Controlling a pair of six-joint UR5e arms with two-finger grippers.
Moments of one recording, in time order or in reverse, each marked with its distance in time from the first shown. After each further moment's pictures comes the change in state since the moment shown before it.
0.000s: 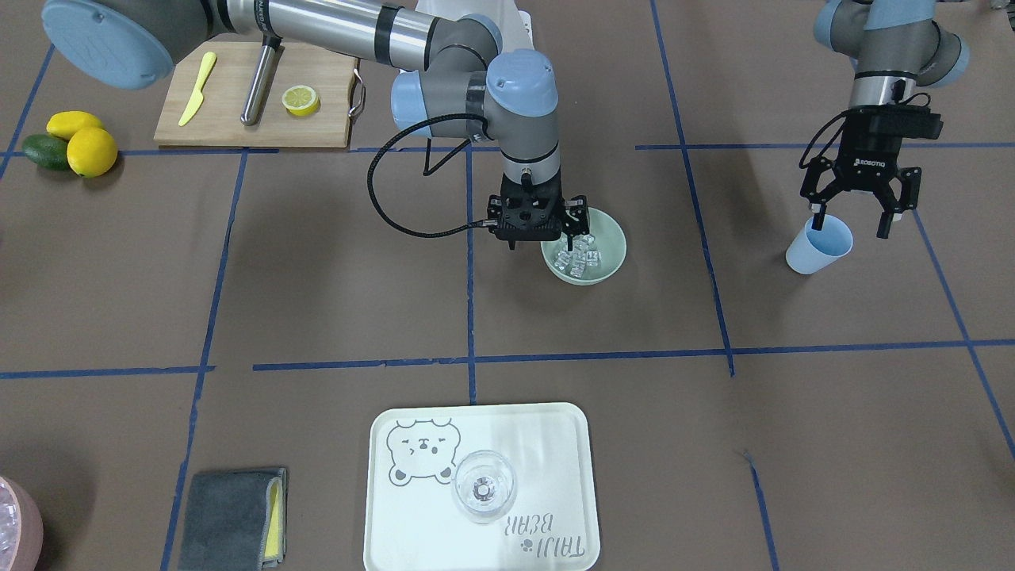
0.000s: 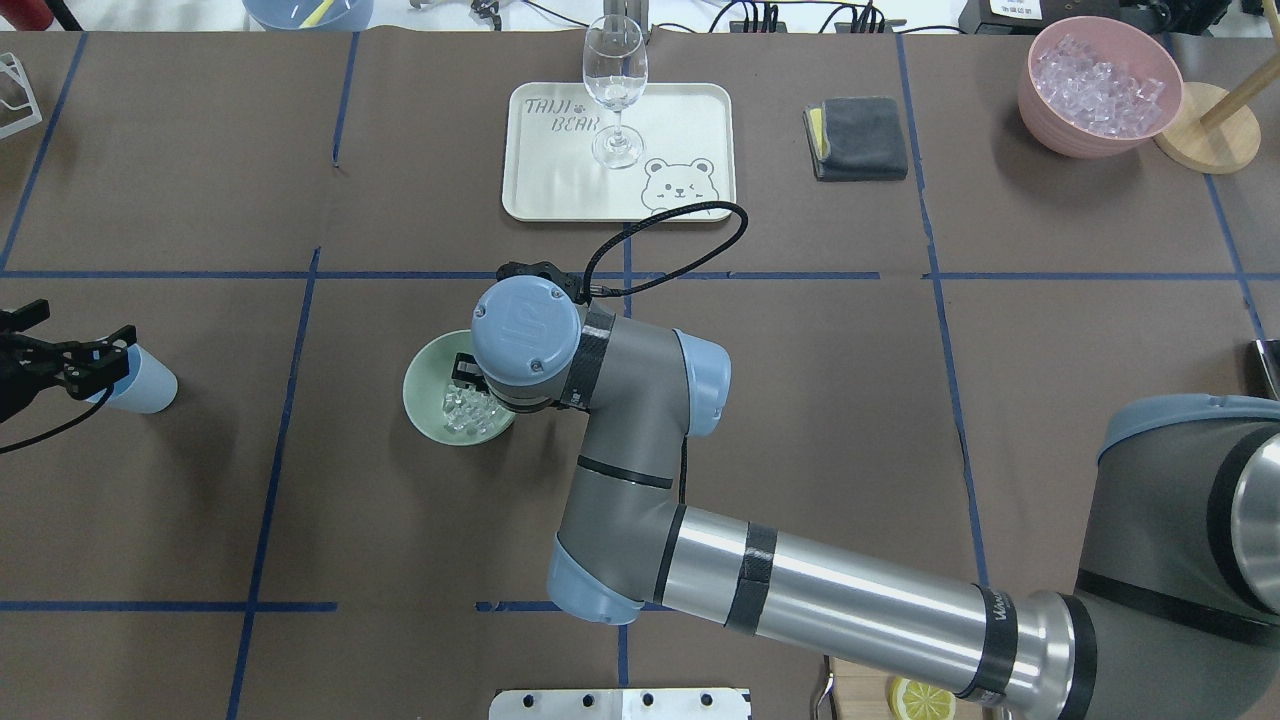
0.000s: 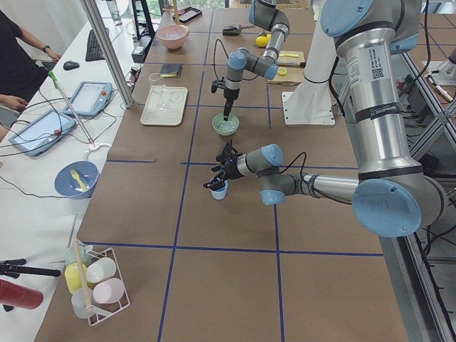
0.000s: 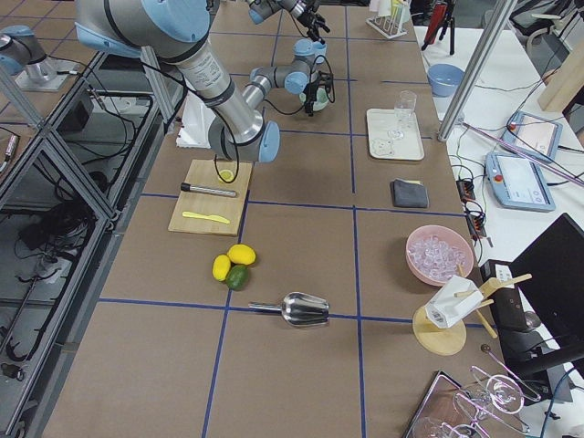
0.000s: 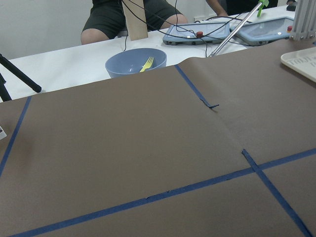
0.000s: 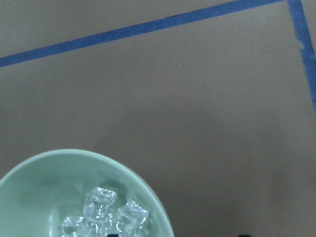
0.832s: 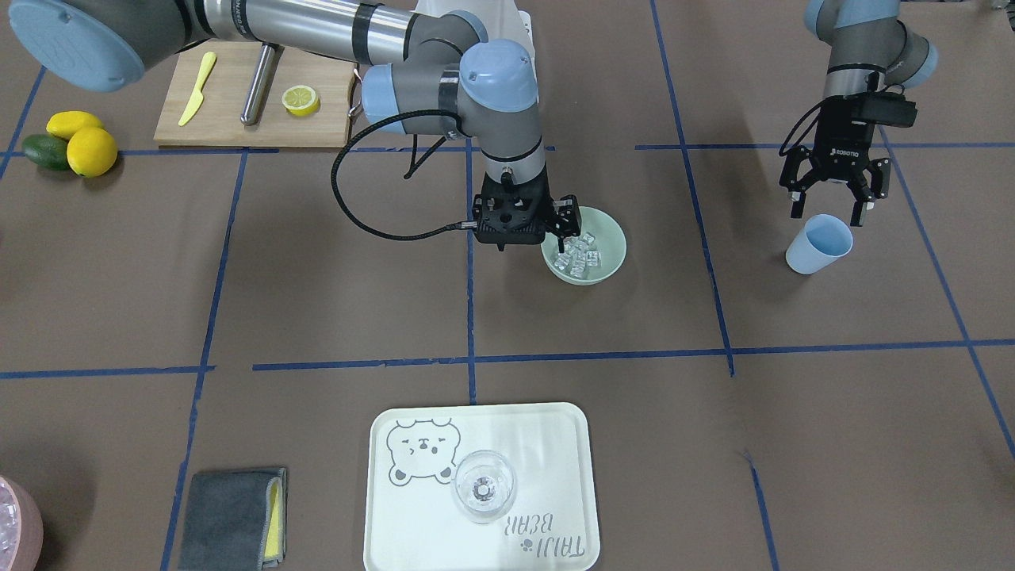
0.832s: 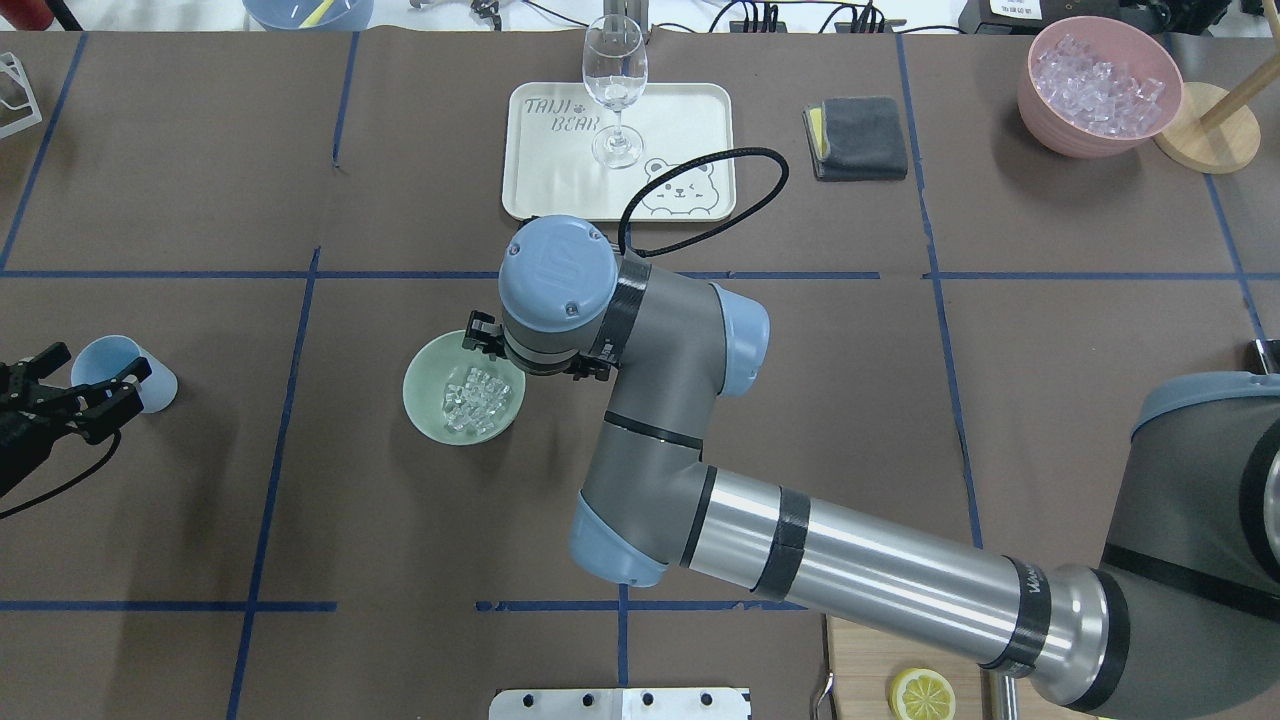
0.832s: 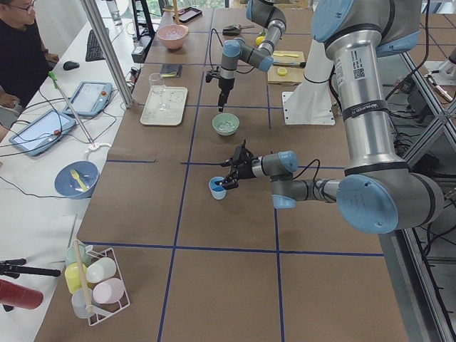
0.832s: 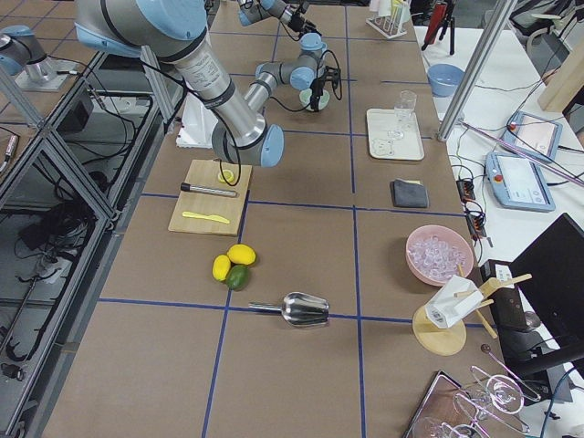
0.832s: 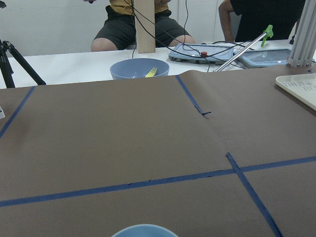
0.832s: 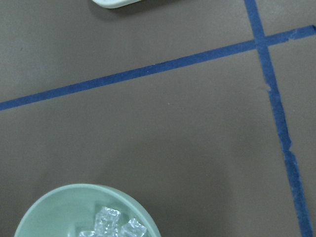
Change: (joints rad) left arm 0.225 0.062 0.029 -0.202 0.284 -0.225; right arm 0.049 -0.024 0.080 -0.031 0.047 0.000
